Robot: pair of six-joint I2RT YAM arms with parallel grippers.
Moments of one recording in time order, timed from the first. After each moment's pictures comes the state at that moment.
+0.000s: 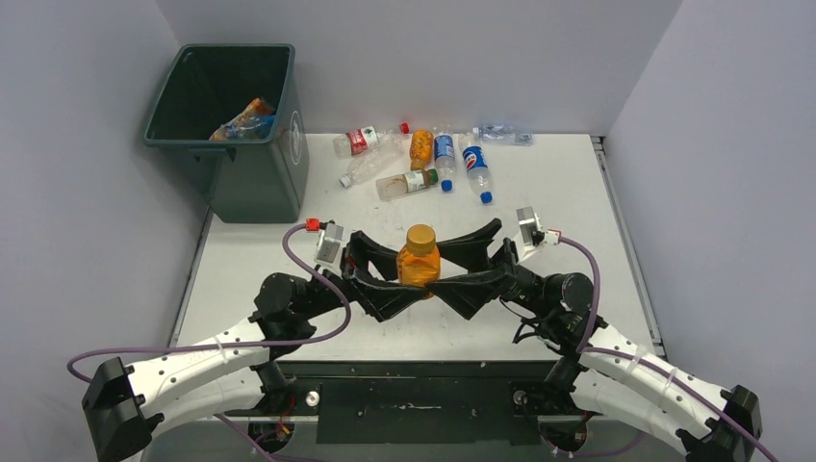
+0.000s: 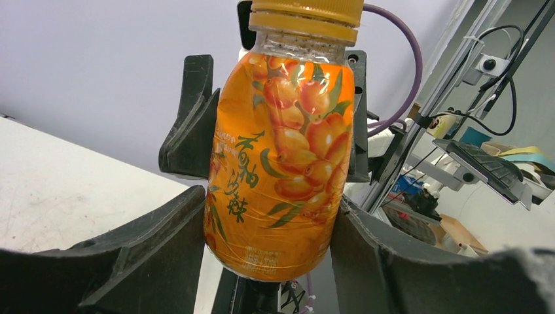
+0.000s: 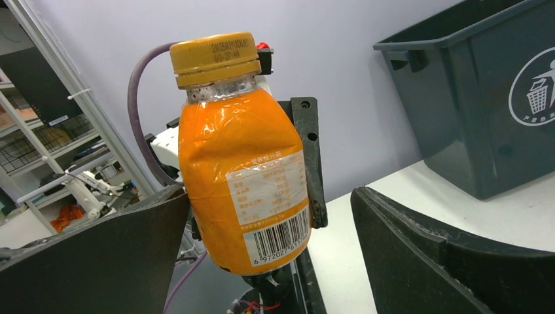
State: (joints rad) left arm -0.98 0.87 0.54 0.82 0.34 -0.65; right arm 0.84 0.73 0.53 0.69 -0.39 0.68
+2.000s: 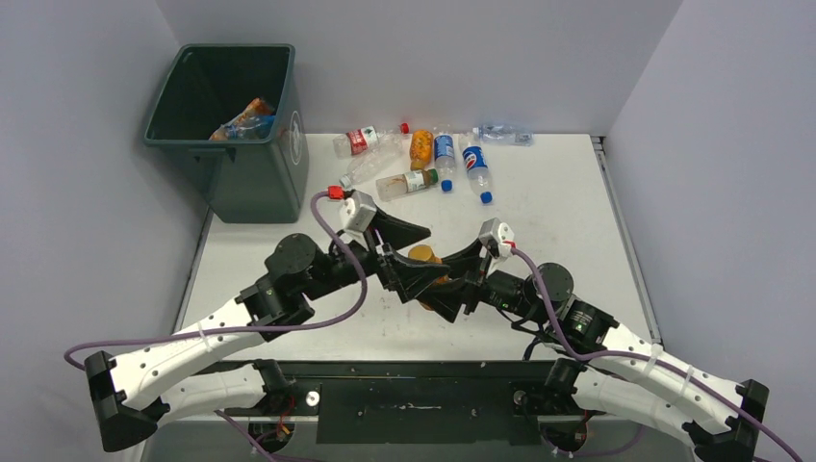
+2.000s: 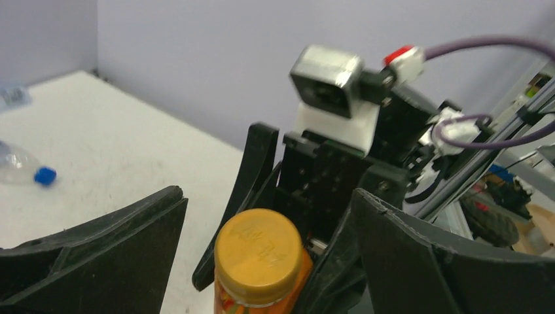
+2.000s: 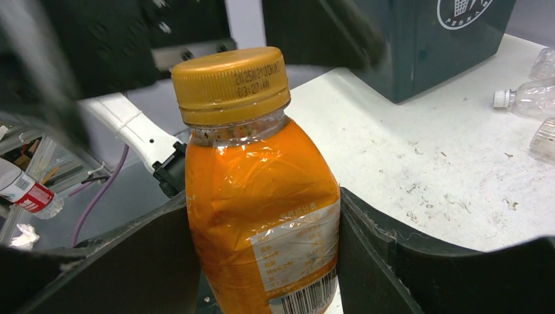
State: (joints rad) left arm -1.02 0.93 0.93 0.27 0.17 -0.44; right arm 0.97 0.73 0.67 0.14 -0.24 0.33
